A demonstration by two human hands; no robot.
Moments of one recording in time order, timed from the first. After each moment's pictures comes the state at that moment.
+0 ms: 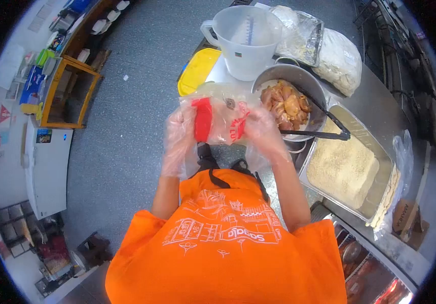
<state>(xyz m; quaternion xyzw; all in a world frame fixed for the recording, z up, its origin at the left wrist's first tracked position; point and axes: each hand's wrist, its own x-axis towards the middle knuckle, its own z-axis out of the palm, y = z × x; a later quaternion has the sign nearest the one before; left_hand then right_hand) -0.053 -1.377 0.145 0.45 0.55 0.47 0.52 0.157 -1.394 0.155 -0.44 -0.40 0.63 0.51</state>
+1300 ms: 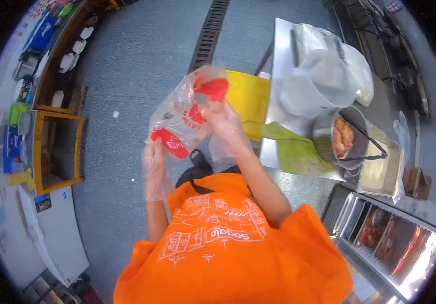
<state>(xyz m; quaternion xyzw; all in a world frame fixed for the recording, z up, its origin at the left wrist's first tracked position) -0.396 -1.141 0.077 0.43 0.52 0.49 0.56 -0.172 -1.136 0.109 -0.49 -0.27 0.56 0.61</state>
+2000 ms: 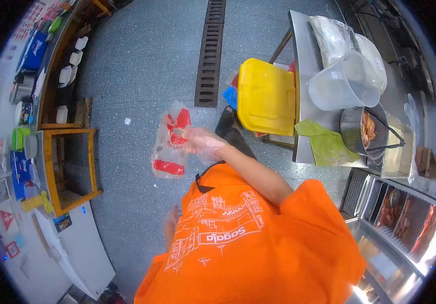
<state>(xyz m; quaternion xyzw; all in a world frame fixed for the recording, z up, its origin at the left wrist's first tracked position) -0.713 -1.269 -0.139 0.24 0.76 -0.11 0.59 -0.339 -1.045 -0.061 -0.34 -0.16 0.80 0.46</state>
